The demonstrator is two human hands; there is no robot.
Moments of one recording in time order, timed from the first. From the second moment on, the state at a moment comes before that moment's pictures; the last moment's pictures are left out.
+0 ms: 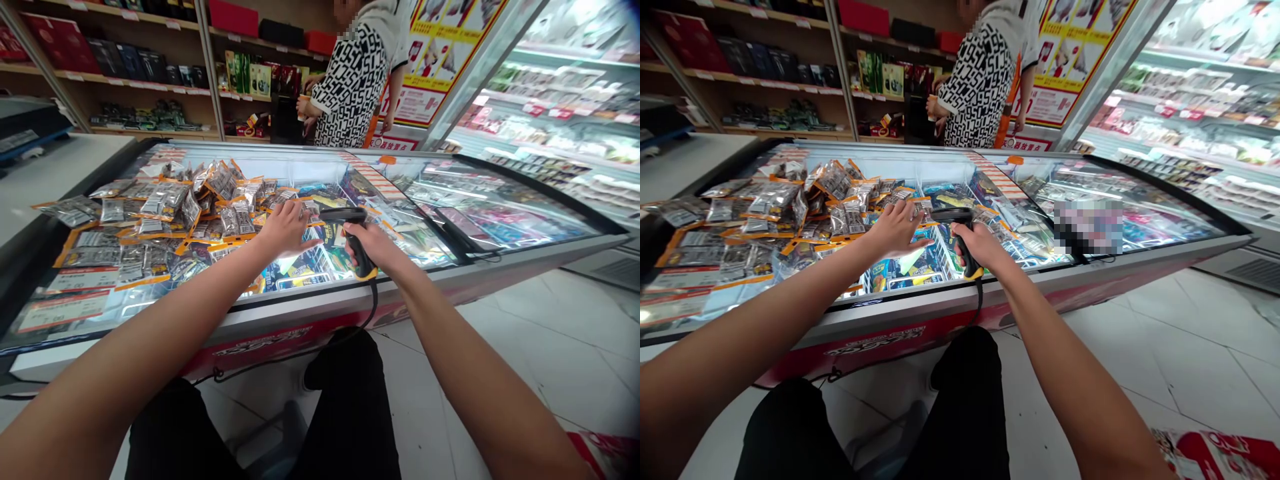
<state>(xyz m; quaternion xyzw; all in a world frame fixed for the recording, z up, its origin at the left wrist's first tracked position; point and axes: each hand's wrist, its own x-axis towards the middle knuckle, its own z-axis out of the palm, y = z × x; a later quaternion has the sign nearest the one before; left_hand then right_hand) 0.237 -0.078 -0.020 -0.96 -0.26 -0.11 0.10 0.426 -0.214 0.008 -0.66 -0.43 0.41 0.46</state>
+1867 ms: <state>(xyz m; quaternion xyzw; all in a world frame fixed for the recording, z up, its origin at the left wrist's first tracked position) 0.234 -0.070 -0.022 -0.97 -0.22 -0.07 0.10 0.447 -0.227 0.001 -0.64 -0.46 0.40 0.46</state>
